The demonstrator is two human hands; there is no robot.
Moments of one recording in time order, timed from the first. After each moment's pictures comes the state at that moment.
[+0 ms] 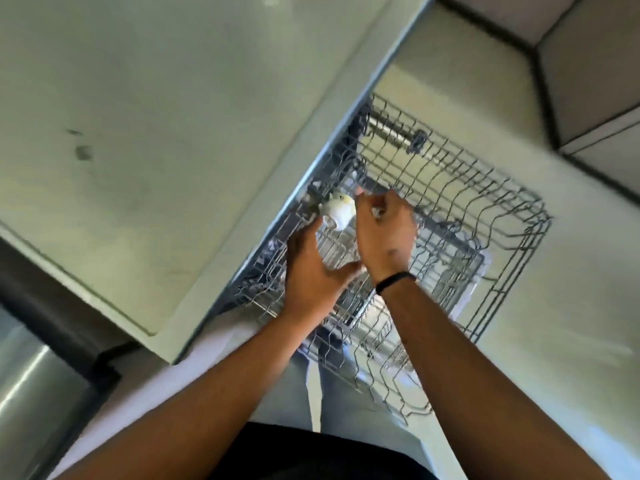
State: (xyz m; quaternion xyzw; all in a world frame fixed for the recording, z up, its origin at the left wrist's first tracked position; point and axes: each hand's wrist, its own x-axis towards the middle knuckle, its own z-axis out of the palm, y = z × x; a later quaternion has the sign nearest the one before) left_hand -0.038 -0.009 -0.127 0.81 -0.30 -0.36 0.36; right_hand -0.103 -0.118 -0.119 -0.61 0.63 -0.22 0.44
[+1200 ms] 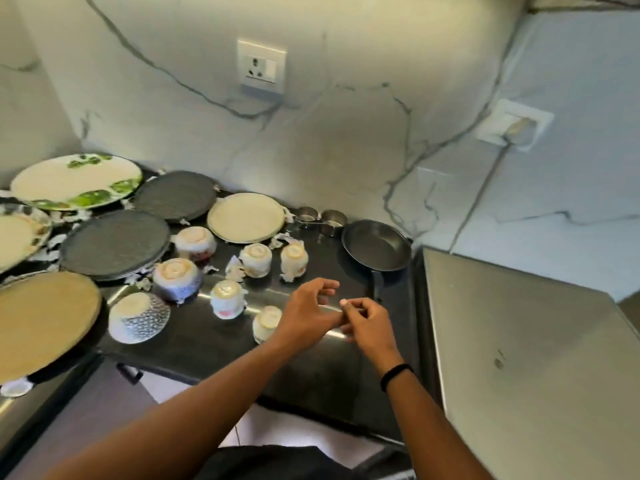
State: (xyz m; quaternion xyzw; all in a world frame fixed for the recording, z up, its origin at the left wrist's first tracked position) left_hand 0.174 0.425 0.081 0.84 -0.01 0.03 0.55; right_hand 0.183 0.279 0.071 -0.81 0.07 0.06 0.57
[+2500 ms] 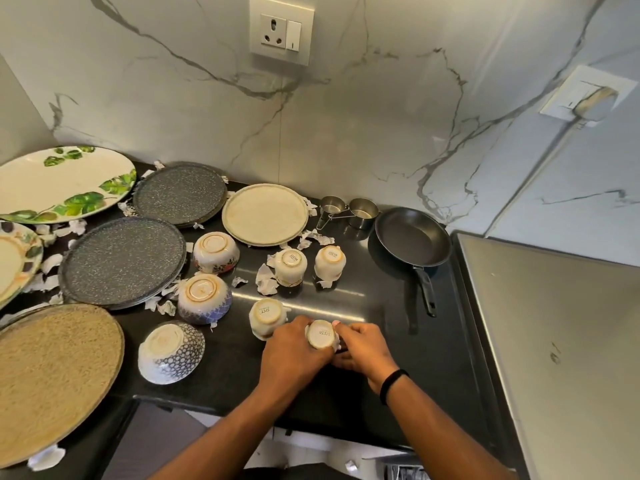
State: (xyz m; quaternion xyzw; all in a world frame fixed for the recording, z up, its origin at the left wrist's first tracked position) left_hand 0.175 0.539 0.027 0.90 0.06 -0.02 0.43; right_hand 0.204 0.393 0.026 -0.72 0.24 0.20 0.62
